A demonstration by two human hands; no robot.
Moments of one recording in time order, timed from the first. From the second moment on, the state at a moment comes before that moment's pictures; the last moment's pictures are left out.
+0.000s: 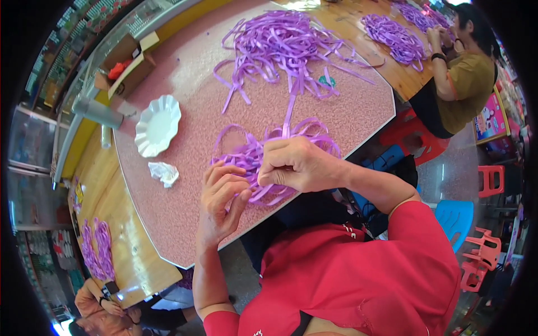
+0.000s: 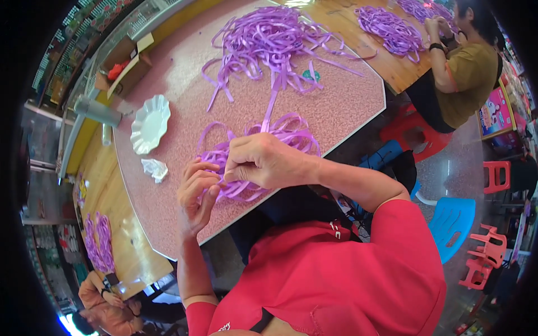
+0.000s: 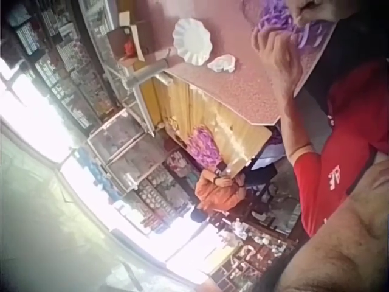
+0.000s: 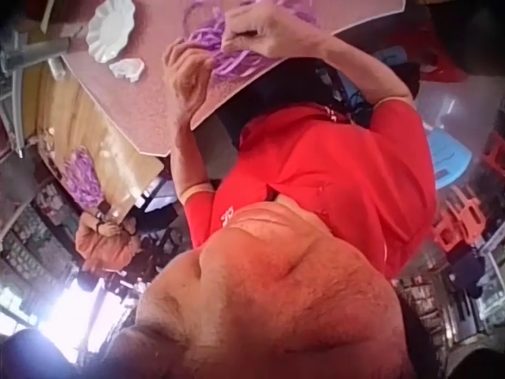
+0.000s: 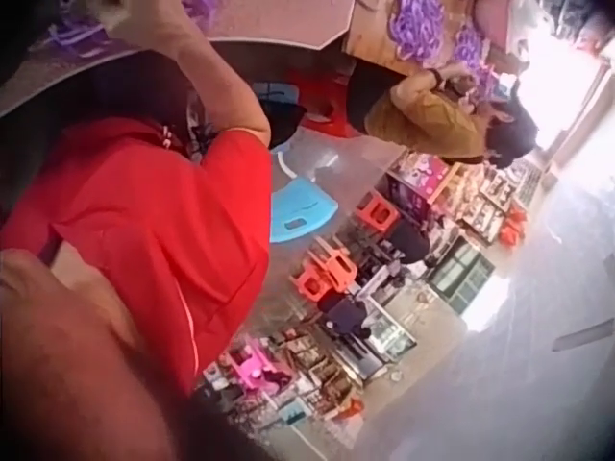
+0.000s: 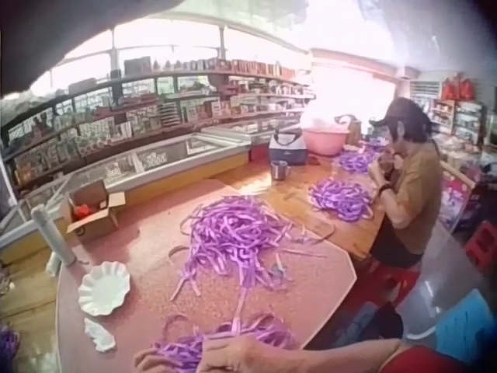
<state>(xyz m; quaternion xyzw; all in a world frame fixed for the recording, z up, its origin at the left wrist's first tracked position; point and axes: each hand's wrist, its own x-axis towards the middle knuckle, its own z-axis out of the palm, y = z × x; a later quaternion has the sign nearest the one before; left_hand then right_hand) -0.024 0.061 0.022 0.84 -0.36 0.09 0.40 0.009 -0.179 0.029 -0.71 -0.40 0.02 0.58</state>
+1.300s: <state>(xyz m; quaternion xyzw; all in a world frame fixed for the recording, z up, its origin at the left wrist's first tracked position) -0.037 0.098 0.025 0.84 -0.11 -0.04 0.53 0.063 -0.269 0.027 -0.85 -0.23 -0.23 0.42</state>
